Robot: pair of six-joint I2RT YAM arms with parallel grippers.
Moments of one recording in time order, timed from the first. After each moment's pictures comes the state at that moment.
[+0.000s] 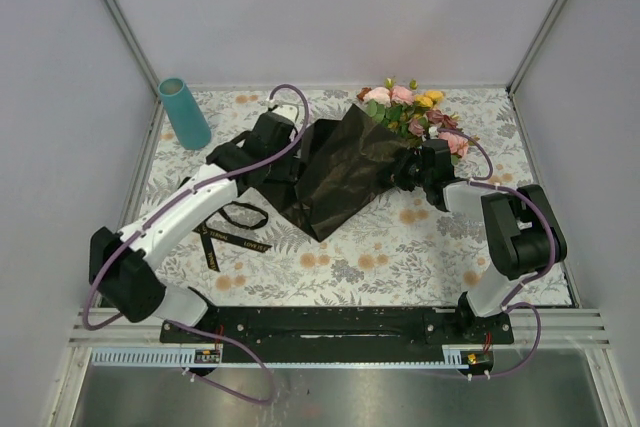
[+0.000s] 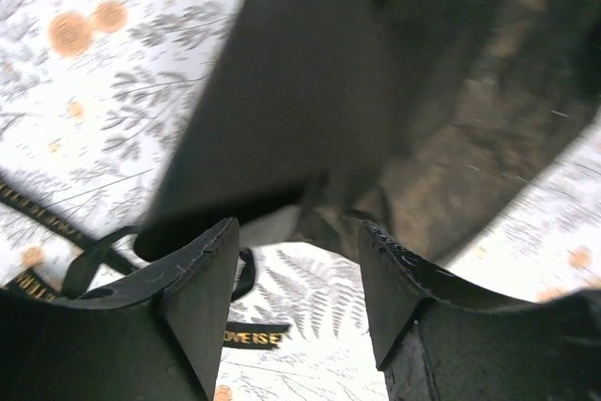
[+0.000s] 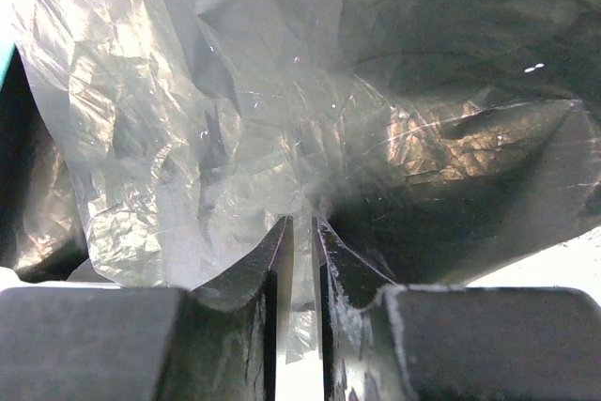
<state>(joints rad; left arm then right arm) -0.61 1.46 1.30 -0.67 -0.30 -0.28 0.23 1.68 0.77 0.35 -0.31 0.85</state>
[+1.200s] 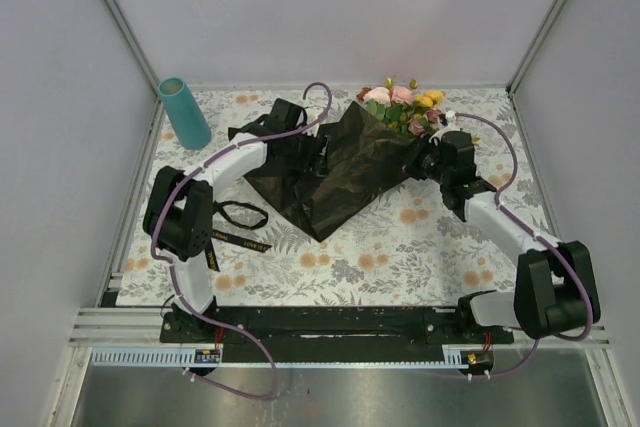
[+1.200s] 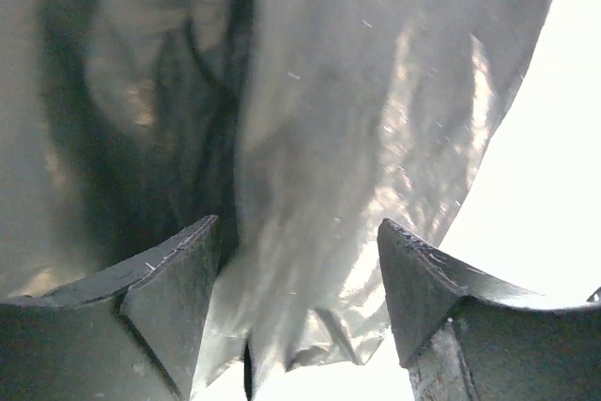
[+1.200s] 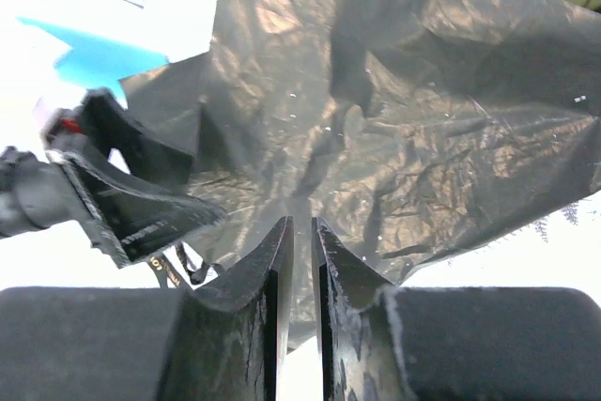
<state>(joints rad) -0.46 1.87 1.47 -0.50 0.32 -0.13 0.23 1.37 0.77 0.19 -0.29 0.76</state>
